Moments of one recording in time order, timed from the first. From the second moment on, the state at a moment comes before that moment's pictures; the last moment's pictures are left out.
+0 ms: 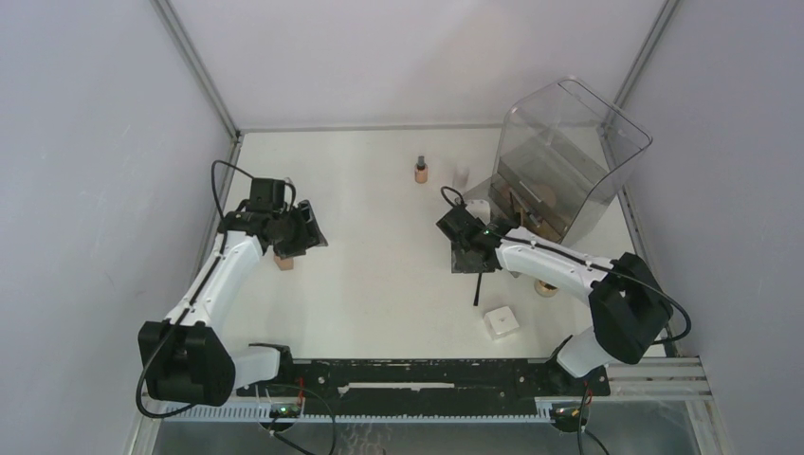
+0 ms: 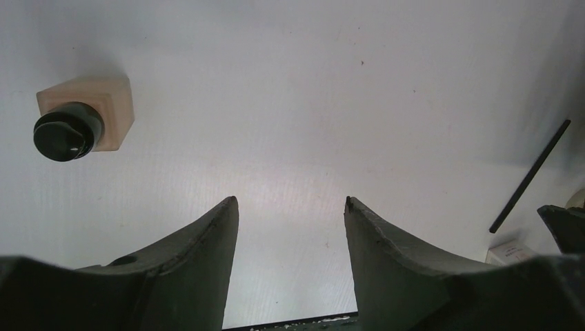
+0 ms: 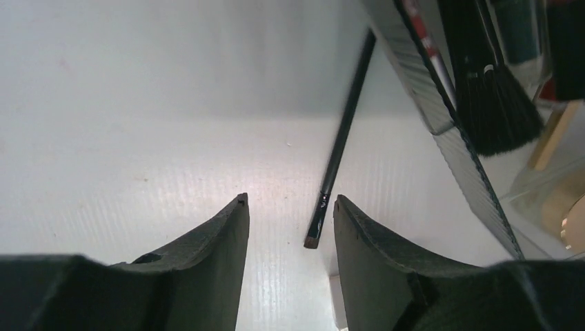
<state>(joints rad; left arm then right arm) -0.10 1.22 0.97 -0.76 0.13 -0.44 0.77 1.51 1.04 -0.74 0.37 0.65</state>
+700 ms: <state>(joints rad) -0.10 1.22 0.97 -0.75 0.15 -0.44 0.71 1.58 0.86 -0.58 0.32 0.89</state>
